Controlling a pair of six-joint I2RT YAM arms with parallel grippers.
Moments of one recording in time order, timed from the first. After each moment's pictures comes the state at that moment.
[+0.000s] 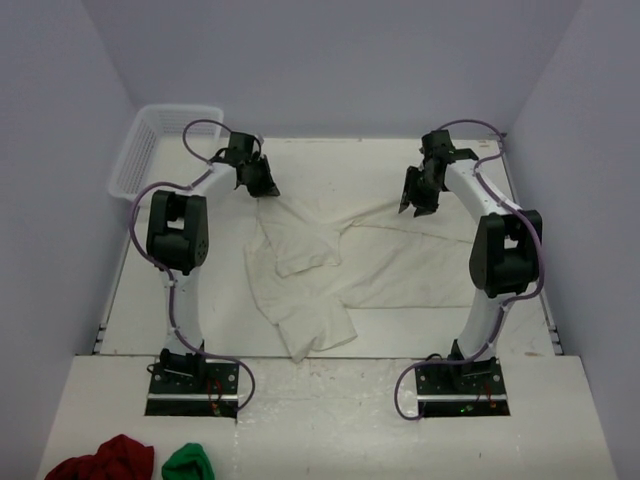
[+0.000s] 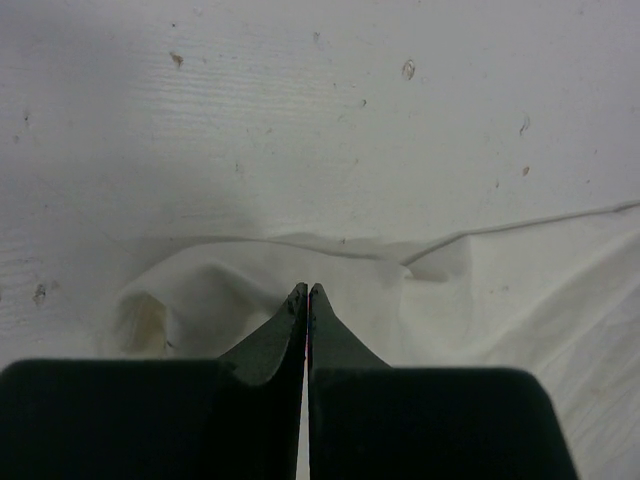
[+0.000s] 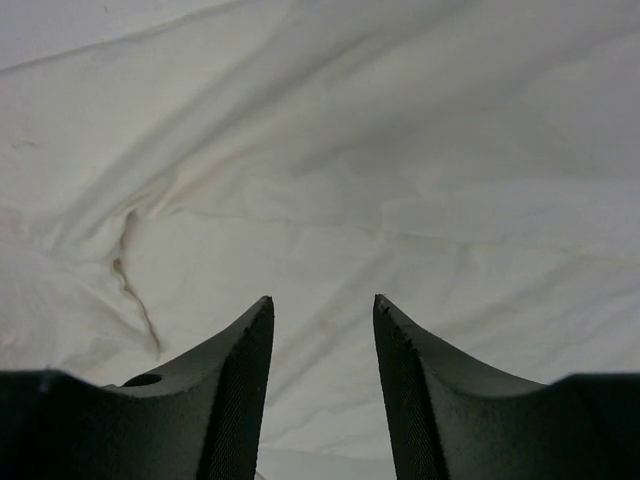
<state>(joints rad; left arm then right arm) -0.18 2.20 1.68 -0.40 0.27 -0.48 0.14 1.91 1.60 -0.87 -0.10 0.38</state>
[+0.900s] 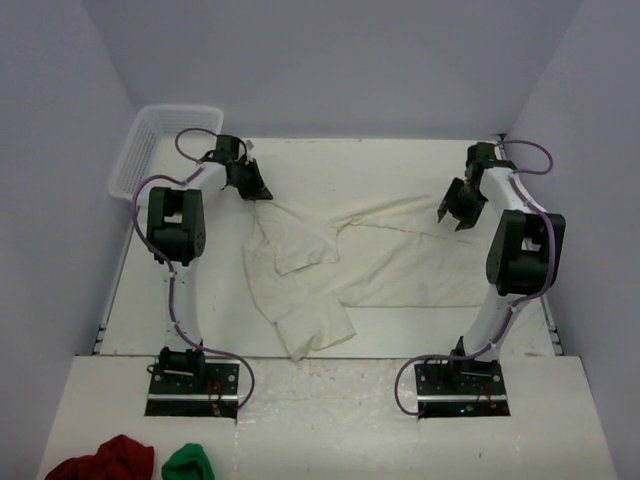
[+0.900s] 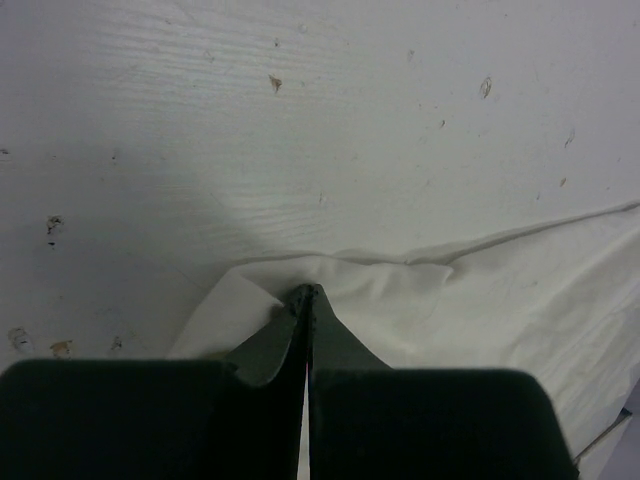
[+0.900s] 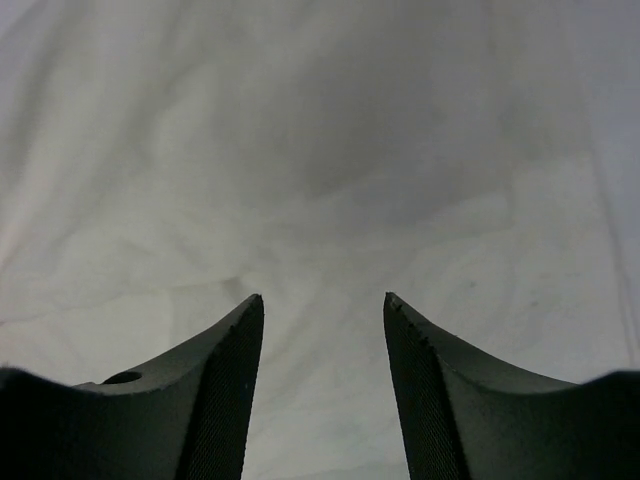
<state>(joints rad) -0.10 2.31 1.76 -0.46 0.41 -0.47 -0.07 1.94 1.53 -0.86 -0.01 0.42</state>
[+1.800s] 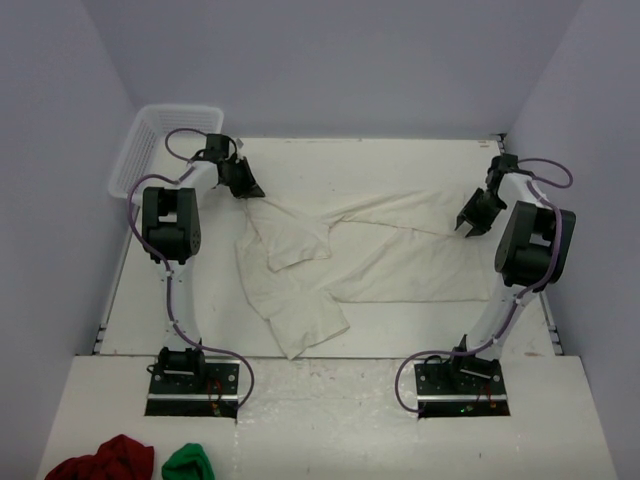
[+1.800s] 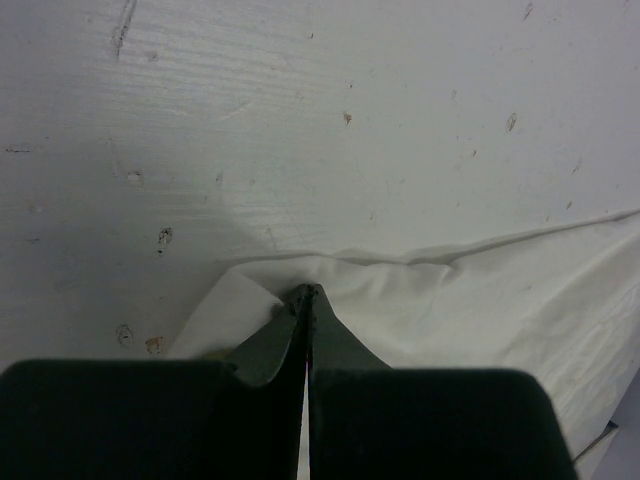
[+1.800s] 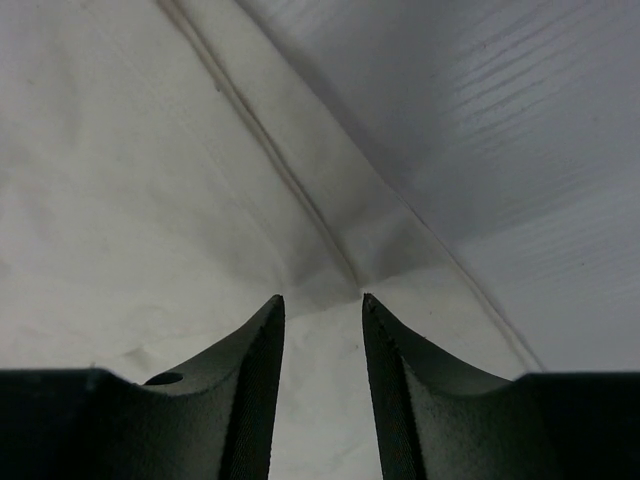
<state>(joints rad) -0.04 2.32 1.78 -0.46 0.43 -0.47 -0.26 2.01 1.48 -0.81 -0.07 0.44</state>
